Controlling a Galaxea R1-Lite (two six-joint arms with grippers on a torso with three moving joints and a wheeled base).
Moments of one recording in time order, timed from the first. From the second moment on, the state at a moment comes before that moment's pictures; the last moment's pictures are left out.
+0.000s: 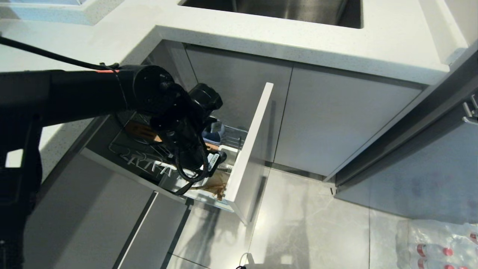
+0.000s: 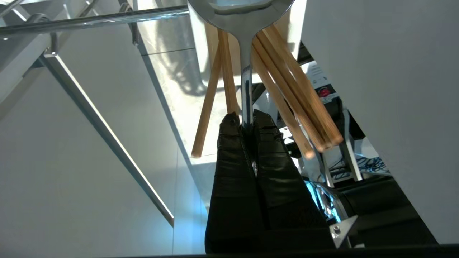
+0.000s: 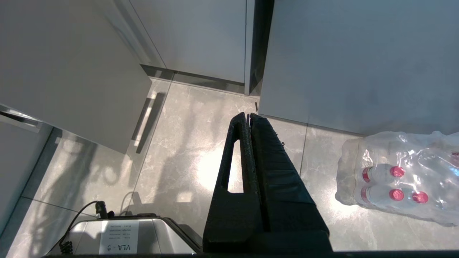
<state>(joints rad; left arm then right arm) -0.54 2.06 -1.95 1.05 0.19 -0.06 0.00 0.00 0.00 0.00 -0.02 0.05</state>
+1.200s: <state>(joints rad) -0.53 2.18 -1.95 0.89 0.23 -0.07 0.00 0.00 0.00 0.00 -0.02 0.05</state>
